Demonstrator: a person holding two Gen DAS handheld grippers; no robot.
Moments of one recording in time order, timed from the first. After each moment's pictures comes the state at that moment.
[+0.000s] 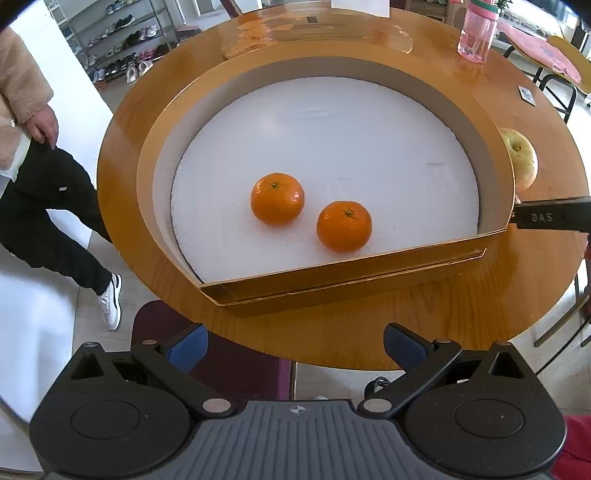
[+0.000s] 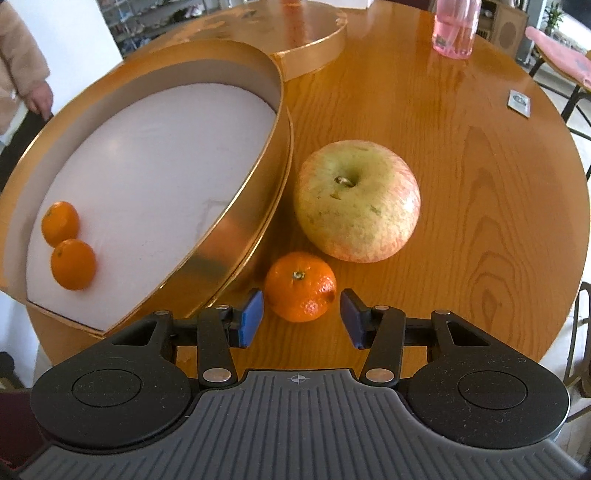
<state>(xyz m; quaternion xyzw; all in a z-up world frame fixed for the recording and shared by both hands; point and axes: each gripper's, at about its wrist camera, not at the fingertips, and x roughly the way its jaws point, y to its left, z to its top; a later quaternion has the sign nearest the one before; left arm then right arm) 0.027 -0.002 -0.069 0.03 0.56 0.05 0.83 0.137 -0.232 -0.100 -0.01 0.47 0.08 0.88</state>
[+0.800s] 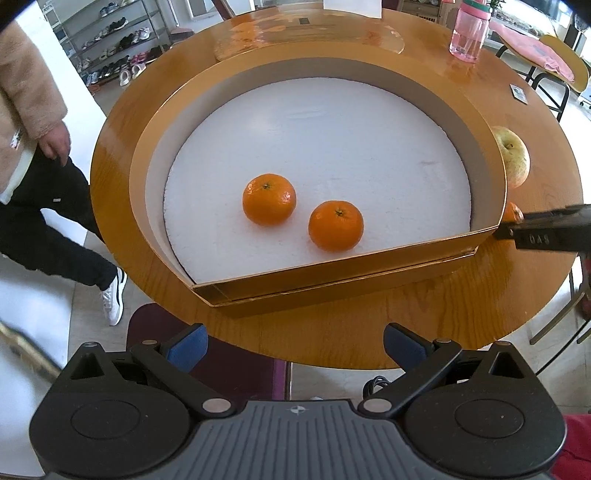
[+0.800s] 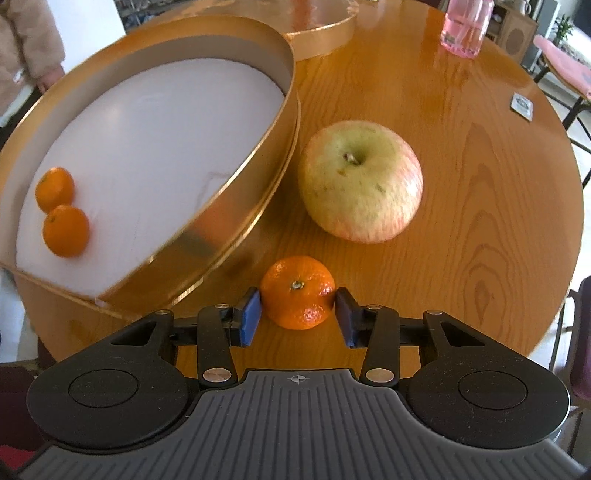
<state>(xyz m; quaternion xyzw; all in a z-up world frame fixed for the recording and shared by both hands) 0.026 -0.006 -0.066 0.03 0.55 0.04 0.83 0.123 -0.226 -0.104 -0.05 0.49 0.07 0.87</state>
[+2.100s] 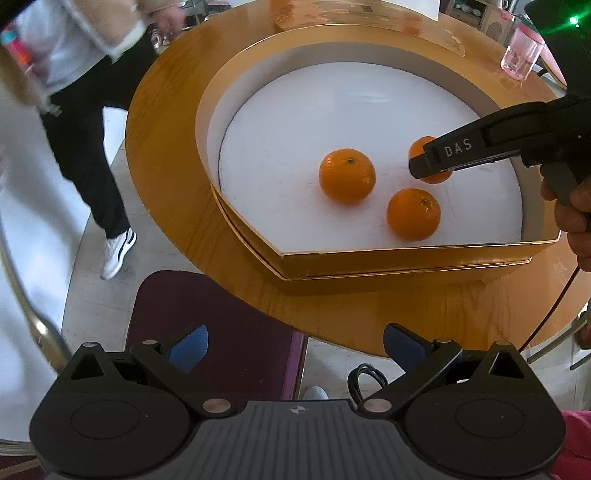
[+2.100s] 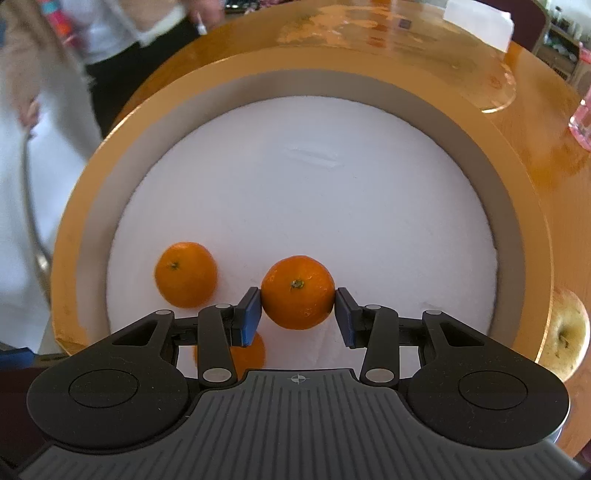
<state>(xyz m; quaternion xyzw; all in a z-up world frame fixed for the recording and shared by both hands) 0.019 0.054 -0.082 -0.03 0.57 0.08 0.82 0.176 -0.065 -0.072 -0.08 0.49 0.18 0.85</state>
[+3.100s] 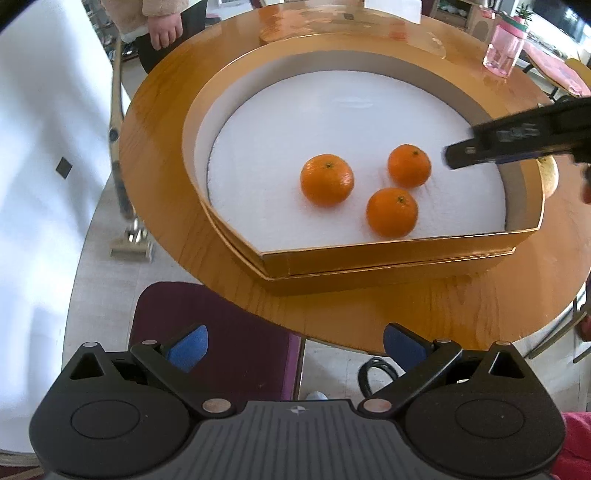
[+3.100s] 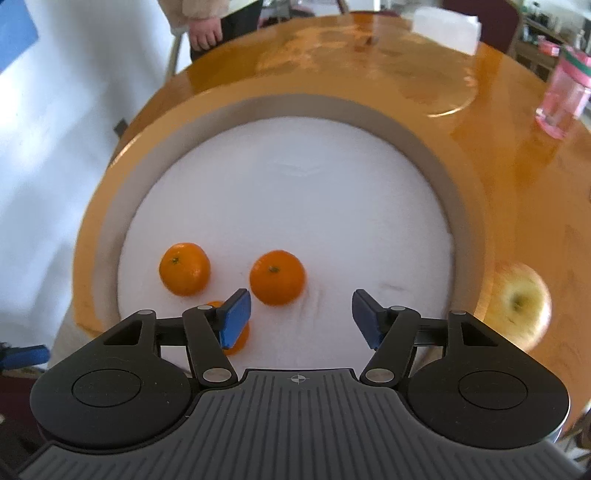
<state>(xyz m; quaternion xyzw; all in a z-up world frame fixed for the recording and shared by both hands) 0.012 0.039 -0.073 -0.01 0.56 0.07 0.83 0.146 -0.112 -0.039 -0.05 0.47 0.16 0.87</state>
